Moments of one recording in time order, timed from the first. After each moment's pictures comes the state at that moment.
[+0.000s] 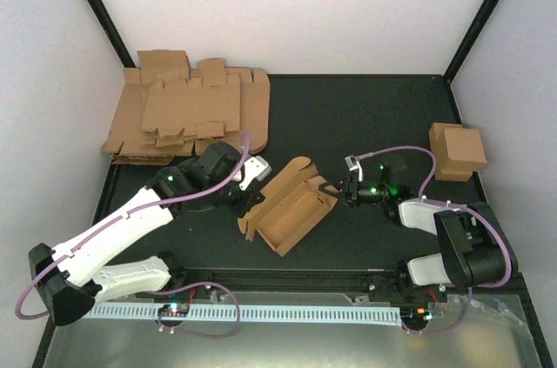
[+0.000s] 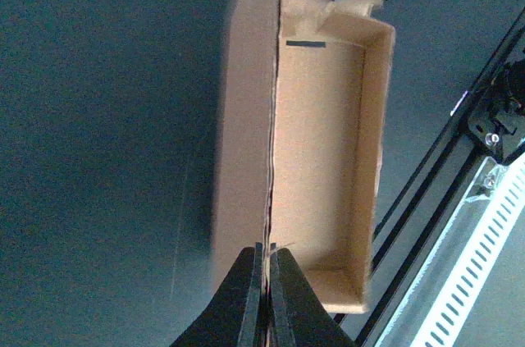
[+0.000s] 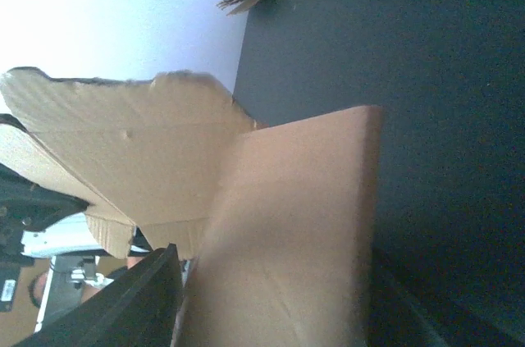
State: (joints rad) left arm -0.78 1.05 1.00 -0.83 0.26 -0.15; right arm 0.25 1.39 0.35 0.51 -1.11 0.83
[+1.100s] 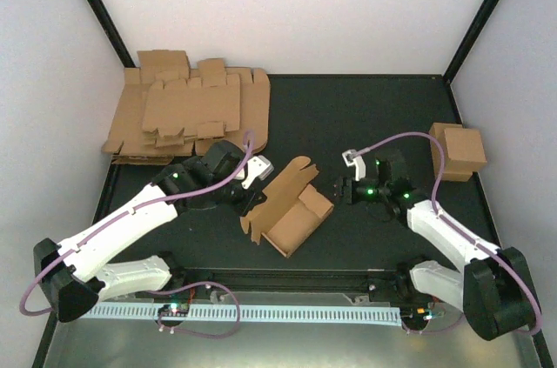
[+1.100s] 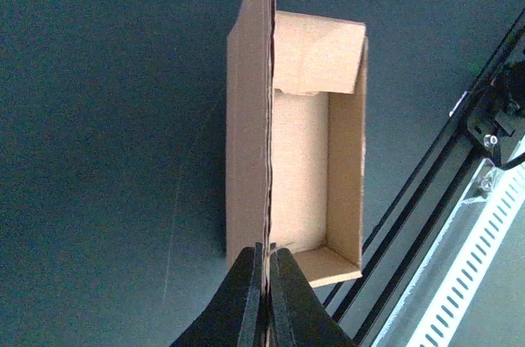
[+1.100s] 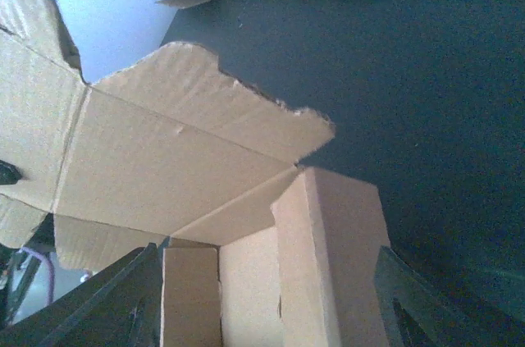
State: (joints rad) left arm -0.78 1.09 1.00 -0.81 0.28 -0.15; right arm 0.36 1.11 0.50 -0.07 -0.80 0.39
